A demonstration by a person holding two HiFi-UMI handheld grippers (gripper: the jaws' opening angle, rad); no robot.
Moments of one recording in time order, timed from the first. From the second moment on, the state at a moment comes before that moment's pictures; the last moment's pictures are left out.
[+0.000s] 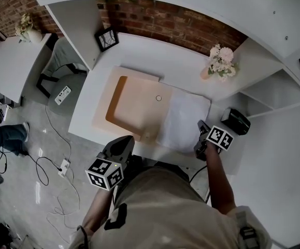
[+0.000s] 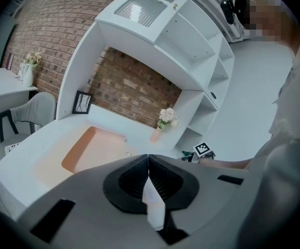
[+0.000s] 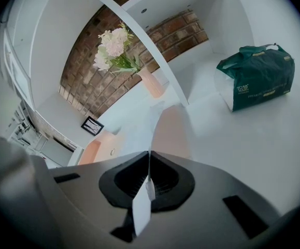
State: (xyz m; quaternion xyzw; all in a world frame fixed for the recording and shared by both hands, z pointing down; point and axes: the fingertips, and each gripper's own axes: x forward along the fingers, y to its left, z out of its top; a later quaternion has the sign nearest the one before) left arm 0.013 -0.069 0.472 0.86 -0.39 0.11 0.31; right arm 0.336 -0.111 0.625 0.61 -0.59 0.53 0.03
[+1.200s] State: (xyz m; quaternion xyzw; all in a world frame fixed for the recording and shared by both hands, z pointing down) left arm -0.015 -0.068 0.464 0.86 -0.40 0.08 0.30; right arm 0.309 -0.120 0.610 0.61 -0.60 0.52 0.03
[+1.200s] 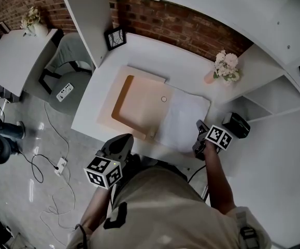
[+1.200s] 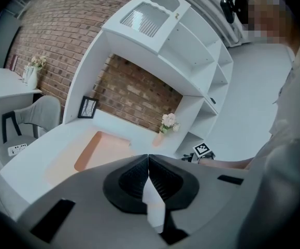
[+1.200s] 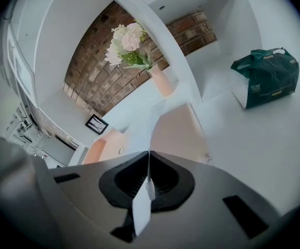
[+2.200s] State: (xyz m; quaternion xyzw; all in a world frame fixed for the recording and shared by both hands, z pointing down) left arm -0.069 -0.050 0.466 0.87 -0.38 0.07 0.30; right arm 0.294 -0.123 0.606 0.64 -0.60 0.47 0.06
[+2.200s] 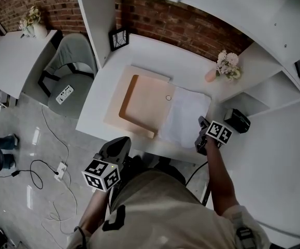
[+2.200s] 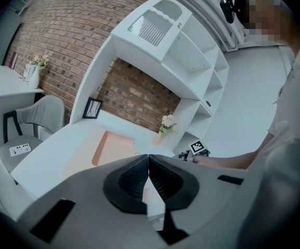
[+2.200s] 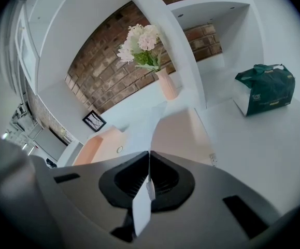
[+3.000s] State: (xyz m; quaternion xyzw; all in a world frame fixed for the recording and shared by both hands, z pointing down) left arm -0.092 -0.044 0.469 0.87 -0.37 0.07 0.31; right arm 0.275 -0.128 0.599 0.65 -0.61 0.46 0.07
